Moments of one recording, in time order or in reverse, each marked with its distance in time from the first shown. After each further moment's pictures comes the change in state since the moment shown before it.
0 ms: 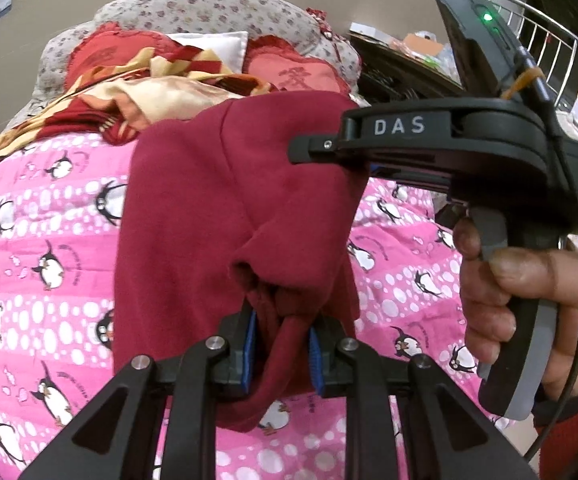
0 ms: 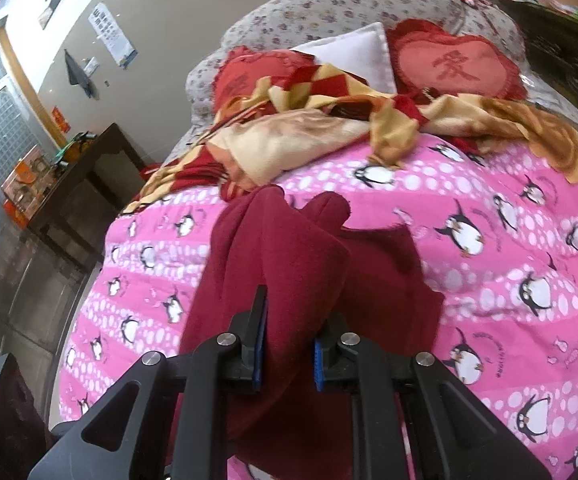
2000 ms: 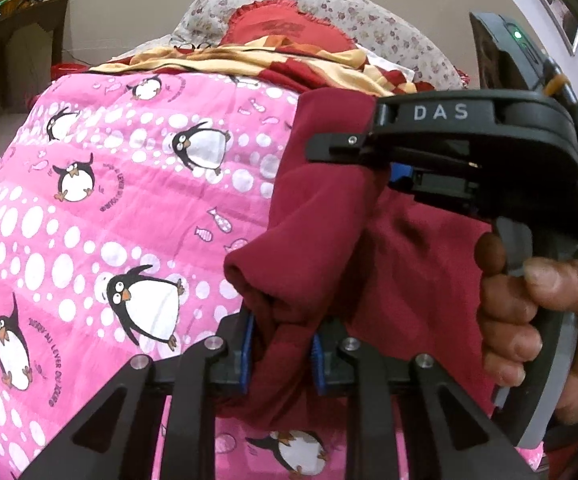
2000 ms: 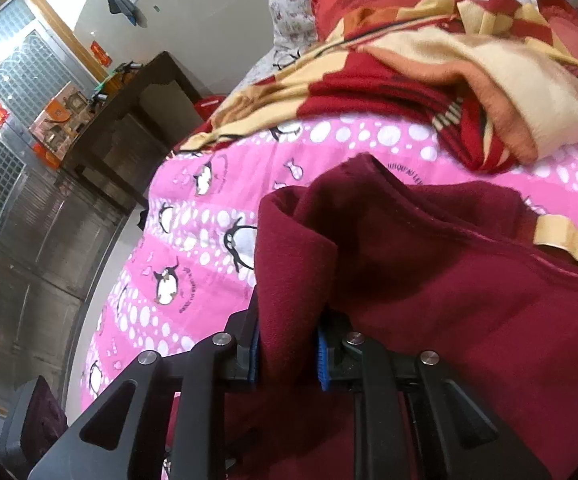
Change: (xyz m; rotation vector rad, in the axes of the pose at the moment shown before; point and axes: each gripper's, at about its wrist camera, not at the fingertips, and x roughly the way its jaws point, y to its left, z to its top) left arm -0.026 0.237 -0.035 -0.373 -0.071 0.170; right arm 0.197 0.195 0.014 -0.127 0.208 0.180
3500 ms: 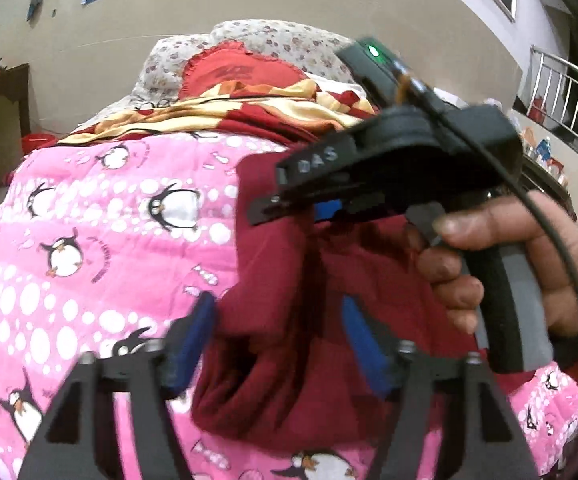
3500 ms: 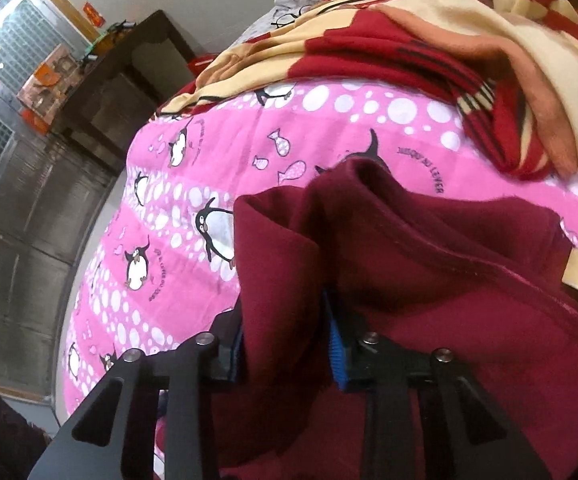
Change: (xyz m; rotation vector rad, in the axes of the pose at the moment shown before) left arm -0.006 -0.002 0.002 0.190 -0.158 -0.042; right arm 0.053 -0.006 0.027 -0.031 0.158 -0.025
